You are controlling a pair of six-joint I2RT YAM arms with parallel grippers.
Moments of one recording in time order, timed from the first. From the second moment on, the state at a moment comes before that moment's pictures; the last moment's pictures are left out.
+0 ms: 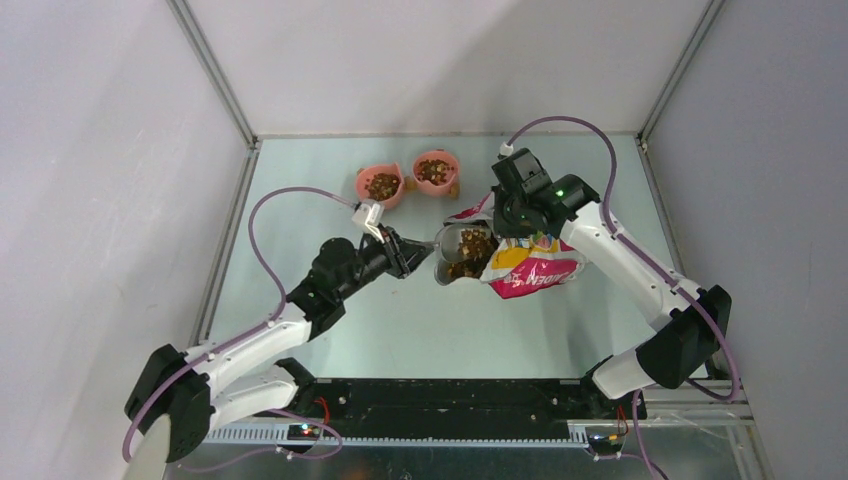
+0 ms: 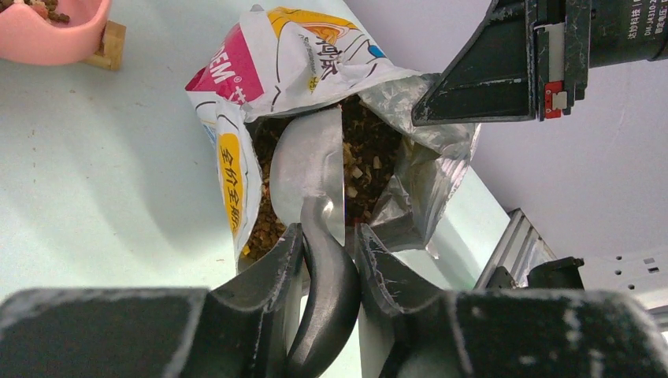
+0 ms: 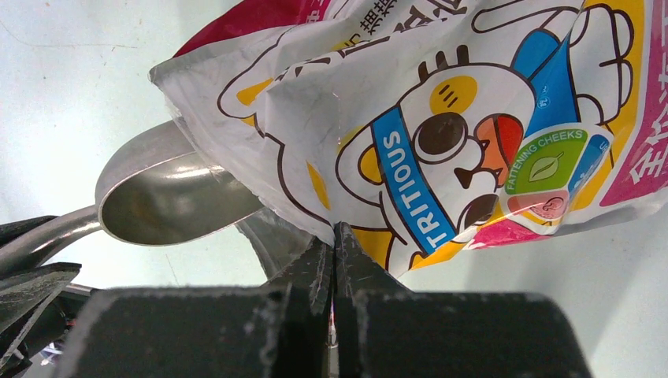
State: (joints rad) left arm -0.67 1.03 0.52 0.43 0.16 -0.57; right arm 0.62 1.48 1.50 -0.97 0.16 0.51
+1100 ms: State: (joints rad) left arm -0.41 0.96 0.45 0.41 0.46 -1.11; right arm 0.61 1.47 1.50 -0.97 0.15 0.53
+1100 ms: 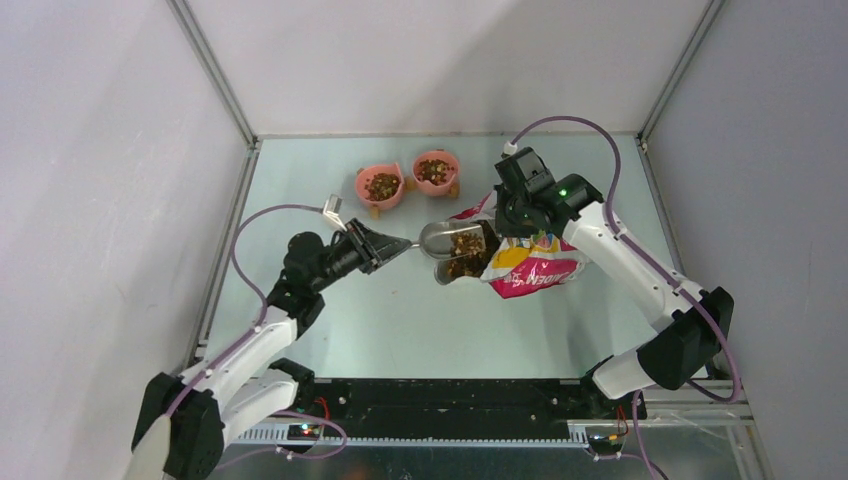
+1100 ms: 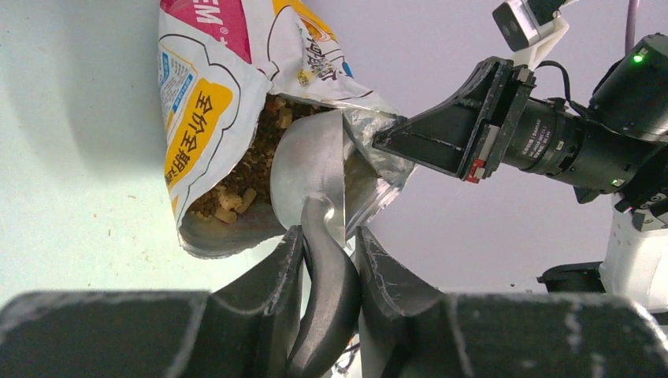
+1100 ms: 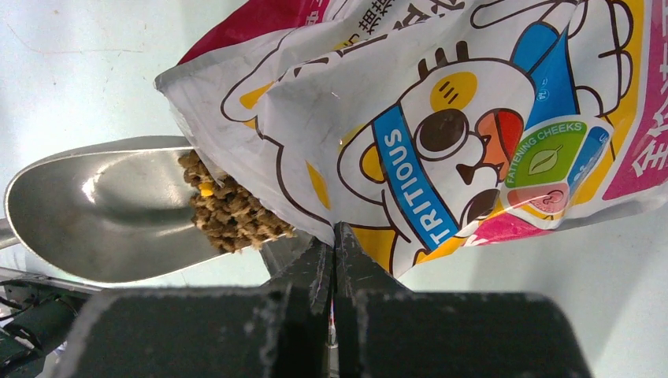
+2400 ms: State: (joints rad) left arm 0.22 1.17 0.70 0.29 0.78 -1.11; right arm 0.47 1.47 1.46 -0.91 -0.10 0.55
